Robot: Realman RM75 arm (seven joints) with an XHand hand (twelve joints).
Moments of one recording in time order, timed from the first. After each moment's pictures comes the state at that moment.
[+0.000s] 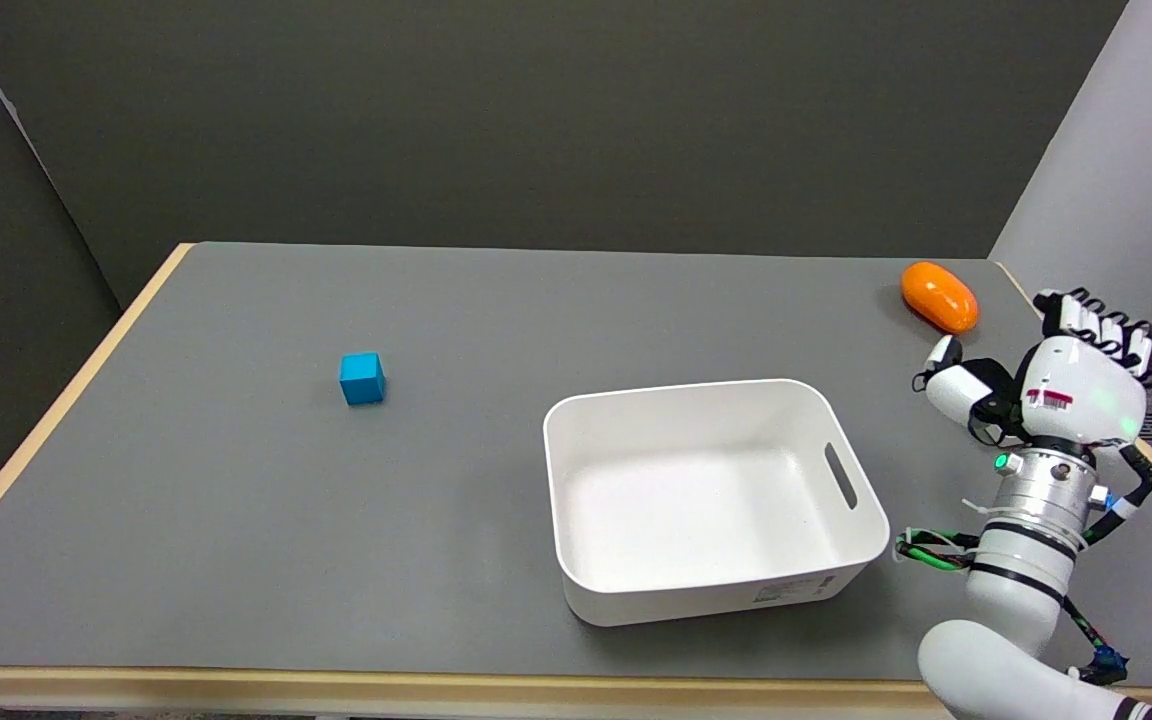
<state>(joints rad) -0.18 -0.97 -2.06 1.46 1.64 1.56 -0.58</state>
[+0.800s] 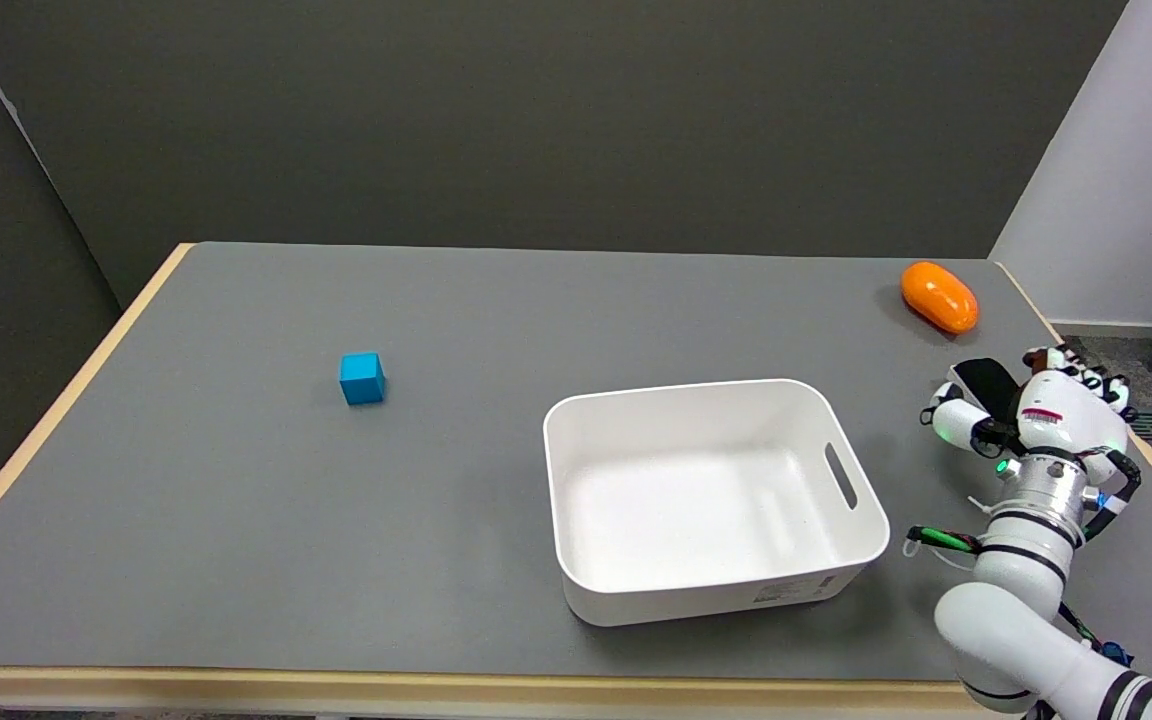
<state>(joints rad) -0.14 -0.97 -1.97 1.34 1.86 1.34 -0.62</state>
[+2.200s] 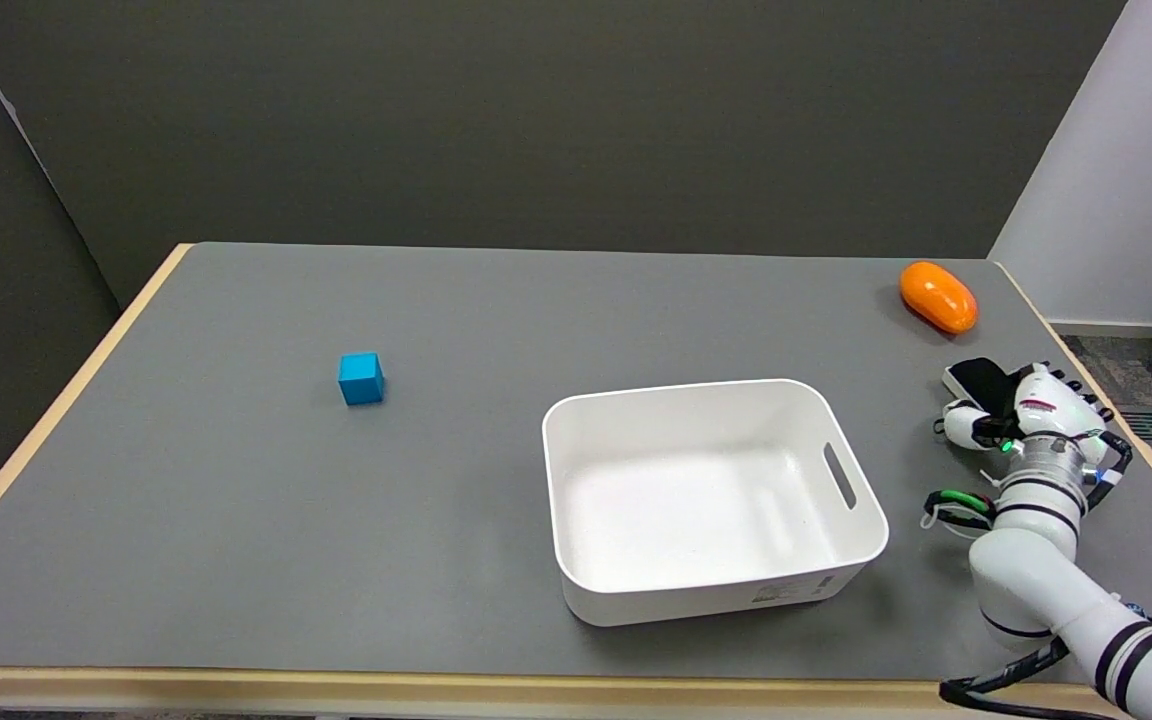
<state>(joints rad) -0.06 -0.95 -1.83 1.19 2.00 1.01 -0.62</state>
